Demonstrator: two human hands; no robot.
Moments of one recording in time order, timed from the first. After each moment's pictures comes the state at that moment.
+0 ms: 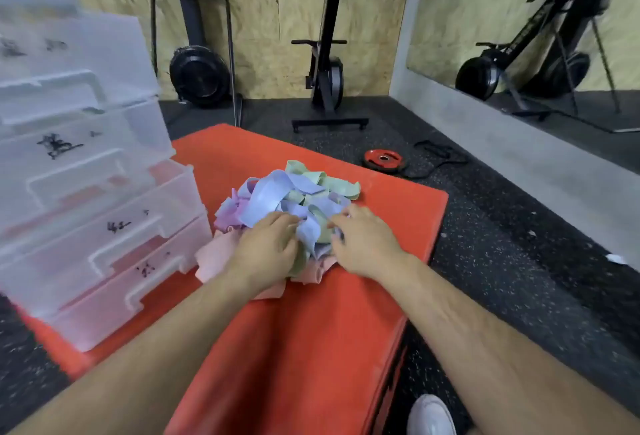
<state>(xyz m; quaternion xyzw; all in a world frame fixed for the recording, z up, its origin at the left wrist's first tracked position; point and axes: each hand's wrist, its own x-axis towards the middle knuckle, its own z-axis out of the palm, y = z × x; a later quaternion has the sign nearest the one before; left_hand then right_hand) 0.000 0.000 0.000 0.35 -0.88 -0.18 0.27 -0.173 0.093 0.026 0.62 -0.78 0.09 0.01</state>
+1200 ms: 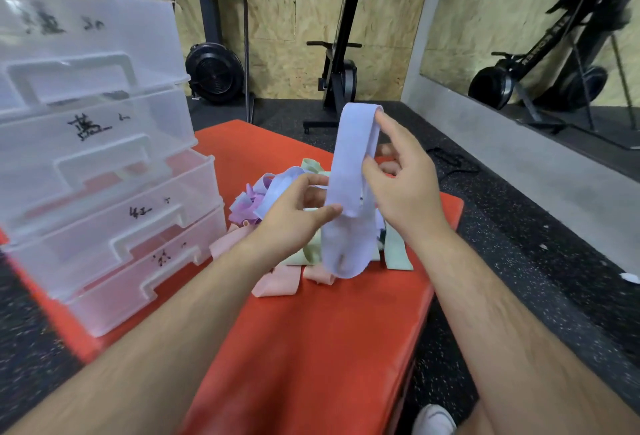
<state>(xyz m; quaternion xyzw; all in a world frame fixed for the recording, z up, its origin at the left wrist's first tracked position) -0.009 0.016 0.062 0.29 -0.72 -0.55 0.32 -0.158 0.096 0.107 0.53 -0.58 0.61 -0.02</state>
